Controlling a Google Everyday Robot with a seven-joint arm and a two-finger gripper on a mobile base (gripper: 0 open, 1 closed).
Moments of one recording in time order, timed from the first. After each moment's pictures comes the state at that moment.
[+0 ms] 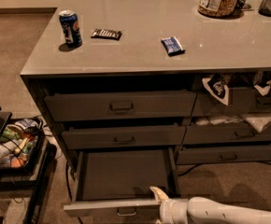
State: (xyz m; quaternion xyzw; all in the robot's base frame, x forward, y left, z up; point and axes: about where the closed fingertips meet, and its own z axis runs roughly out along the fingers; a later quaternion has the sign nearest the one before) arm 0.412 -0.073 0.283 -0.67 0.63 0.12 0.37
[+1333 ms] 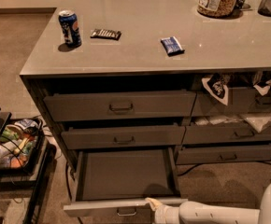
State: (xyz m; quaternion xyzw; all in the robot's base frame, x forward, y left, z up) arm 0.404 -0.060 0.211 -0.65 0.66 0.15 0.34
